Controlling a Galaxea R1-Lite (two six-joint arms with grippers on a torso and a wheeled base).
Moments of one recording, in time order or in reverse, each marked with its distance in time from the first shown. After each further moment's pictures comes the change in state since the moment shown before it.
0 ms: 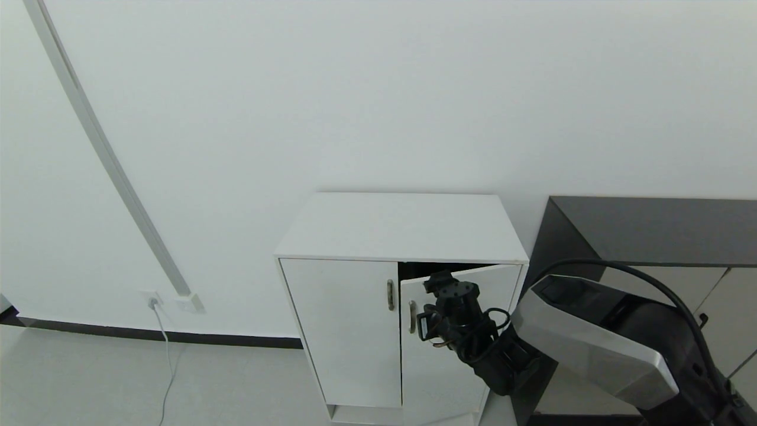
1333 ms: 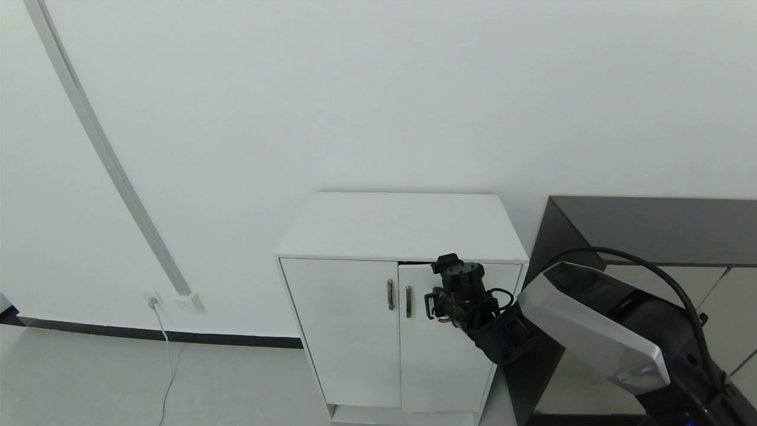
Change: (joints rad) left arm 0.000 0.000 0.000 0.000 0.000 0.000; right arm -0.074 0.031 -0.178 0.142 -0.001 -0.039
